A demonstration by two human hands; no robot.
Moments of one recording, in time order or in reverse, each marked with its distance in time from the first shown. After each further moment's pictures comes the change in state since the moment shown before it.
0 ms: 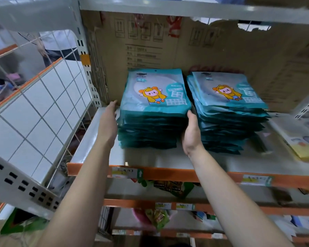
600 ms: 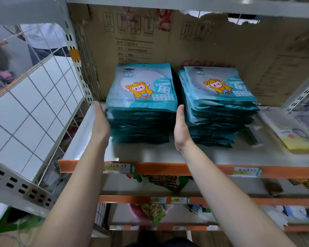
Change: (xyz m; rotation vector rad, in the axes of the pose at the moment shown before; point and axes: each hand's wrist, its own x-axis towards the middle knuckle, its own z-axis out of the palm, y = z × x) left_hand -0.009 -0.008 0.010 -0.069 0.075 -0.101; right_hand -0.004 0.006 -0.003 -0.220 -0.043 0.139
